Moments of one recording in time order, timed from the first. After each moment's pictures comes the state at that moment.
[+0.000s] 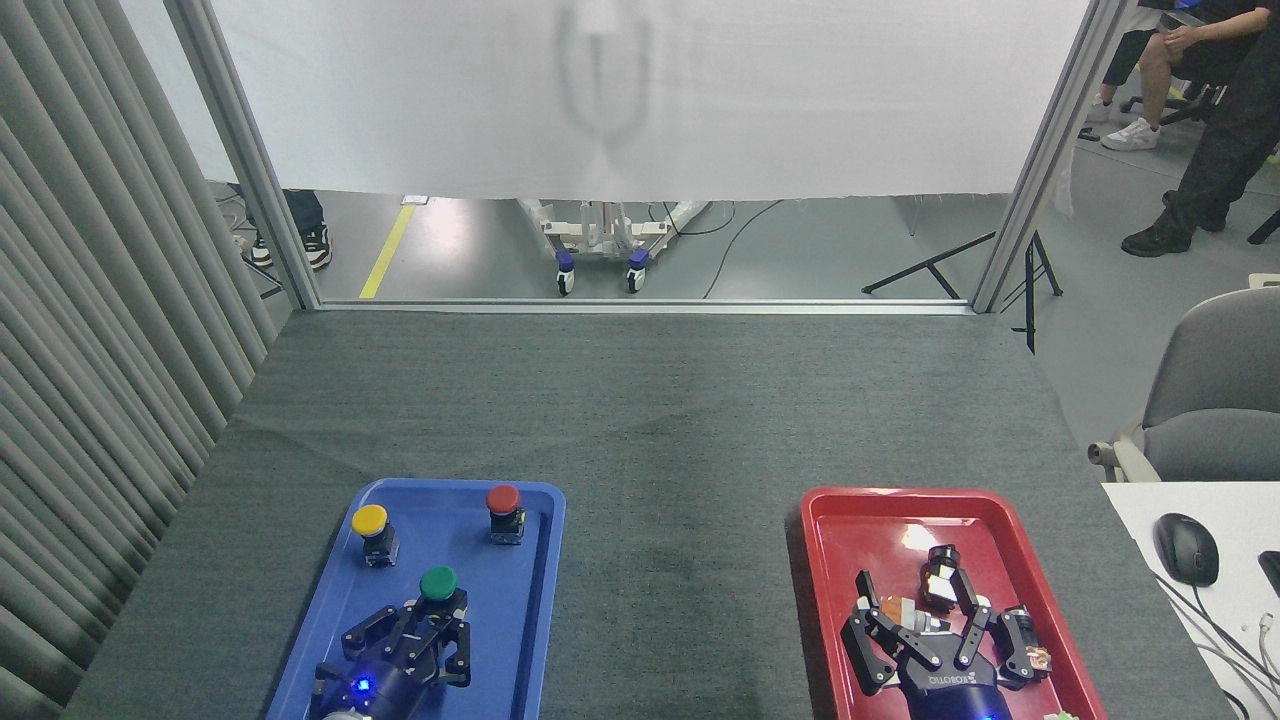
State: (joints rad) left arm -0.10 0.05 0.04 -1.19 -1.55 -0.31 0.03; right arm 0.14 0.02 -0.06 -1.60 1.45 -0.12 -0.12
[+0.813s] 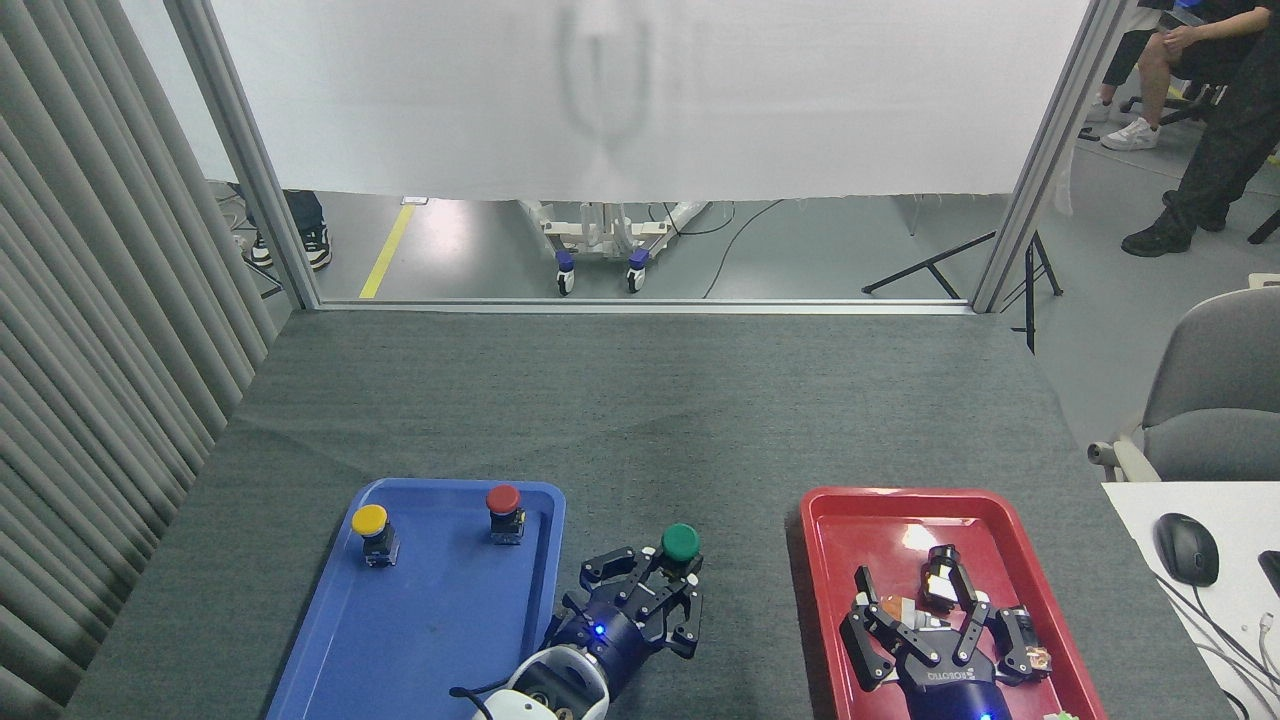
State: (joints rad) left arm -0.34 -0.13 -0.46 -1.02 -1.54 -0.15 0.06; right arm 0.14 0.02 -0.06 -1.60 1.44 -0.13 -0.12
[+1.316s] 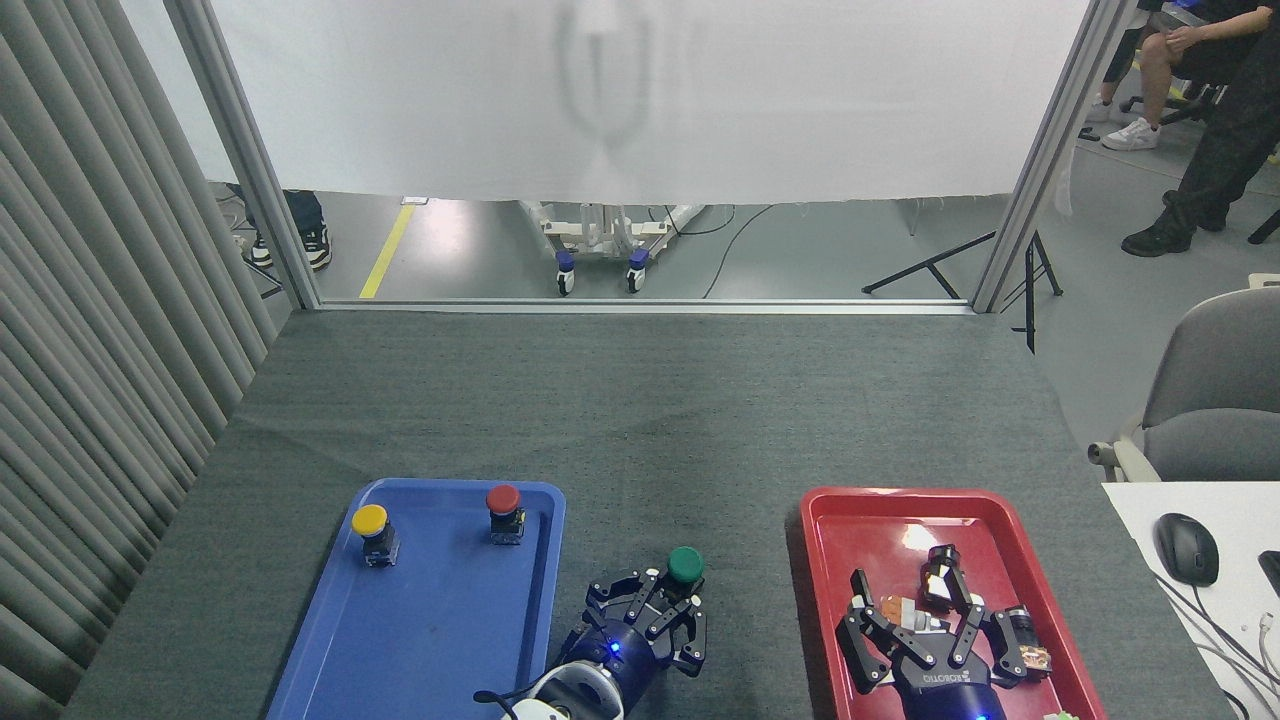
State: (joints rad) left arm -0.36 -0.13 -0.53 -0.91 -1.53 -0.05 0.09; right arm 0.14 0.03 -0.05 -1.59 1.44 -0.13 -0.12
